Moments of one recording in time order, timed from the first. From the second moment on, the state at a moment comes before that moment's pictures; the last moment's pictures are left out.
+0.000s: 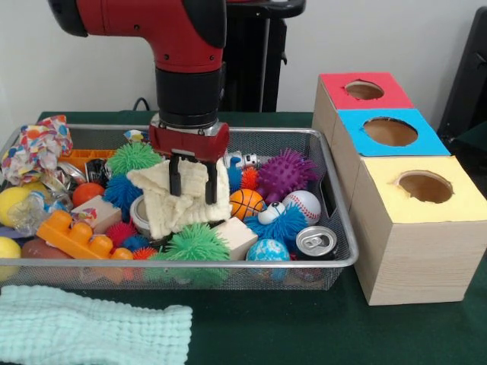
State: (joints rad) arm -0.58 -0.56 0.28 1.69 -0.56 0.33 2.21
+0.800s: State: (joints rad) arm -0.58 -0.55 0.29 1.69 -0.56 0.33 2.21
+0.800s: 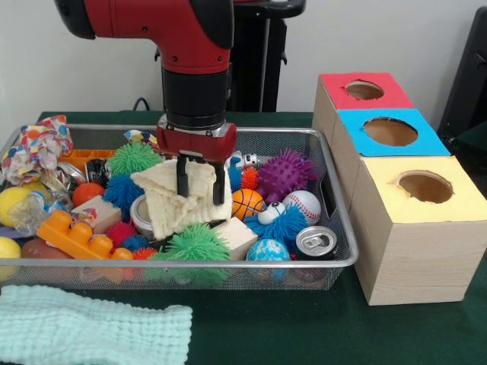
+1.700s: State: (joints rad) arm -0.51 -0.52 0.24 1.70 -0.63 0.25 2.21
